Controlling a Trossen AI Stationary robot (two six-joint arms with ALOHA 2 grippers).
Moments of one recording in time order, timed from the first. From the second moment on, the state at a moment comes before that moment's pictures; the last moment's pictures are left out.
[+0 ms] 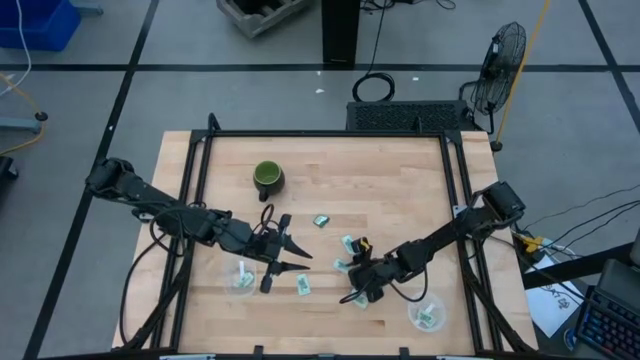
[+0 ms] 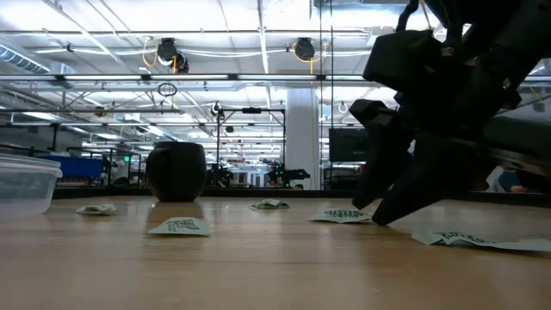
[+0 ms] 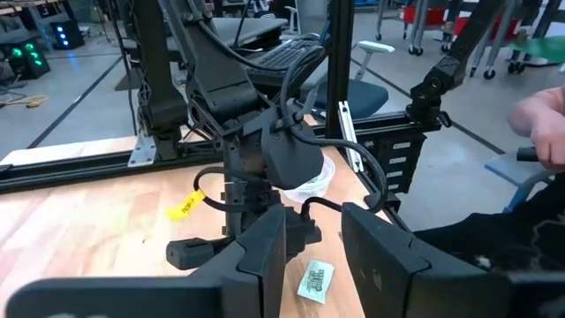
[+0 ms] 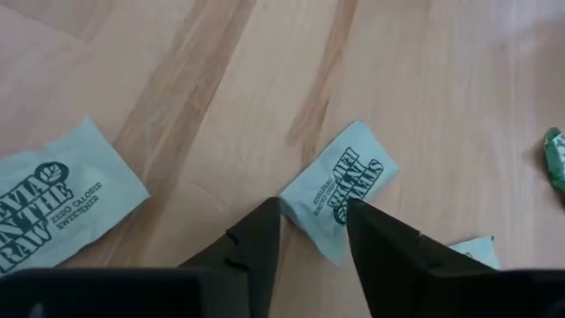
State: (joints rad) left arm -0.40 1.33 0.89 0.24 -0.13 -0.02; right arm 0.47 1.82 0.85 -0.03 0.39 -0.06
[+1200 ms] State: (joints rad) left arm -0.40 1.33 0.89 0.22 -0.13 -0.03; right arm 0.59 1.56 0.85 -0.17 0.40 0.07
